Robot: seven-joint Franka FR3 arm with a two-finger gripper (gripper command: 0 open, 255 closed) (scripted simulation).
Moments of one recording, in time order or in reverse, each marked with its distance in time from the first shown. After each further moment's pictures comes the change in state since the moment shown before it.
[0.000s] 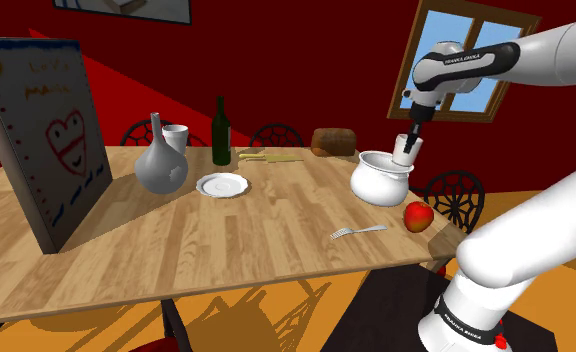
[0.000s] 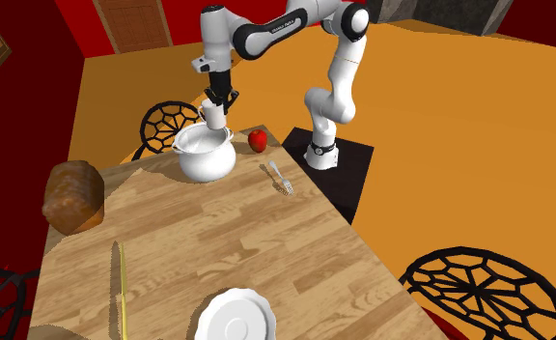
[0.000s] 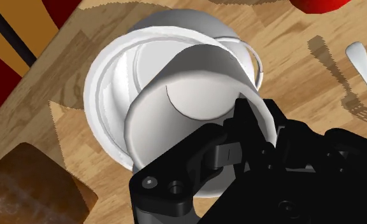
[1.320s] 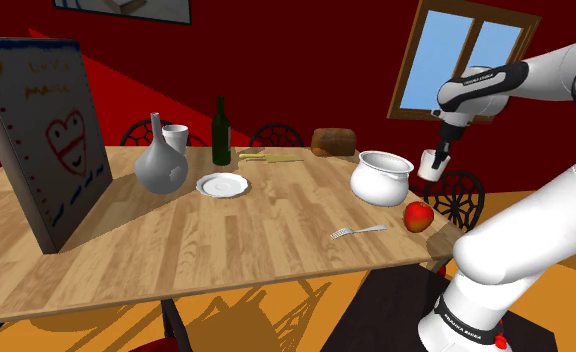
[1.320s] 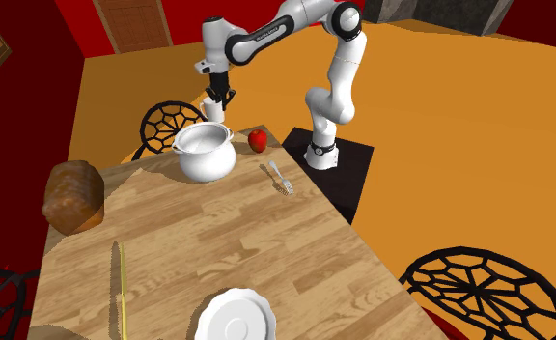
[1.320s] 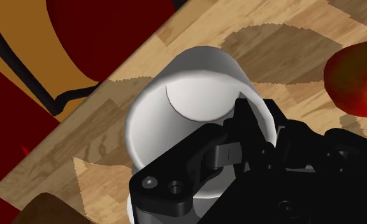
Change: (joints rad) arm -0.083 0.043 -0.203 -0.070 -0.041 0.134 -0.251
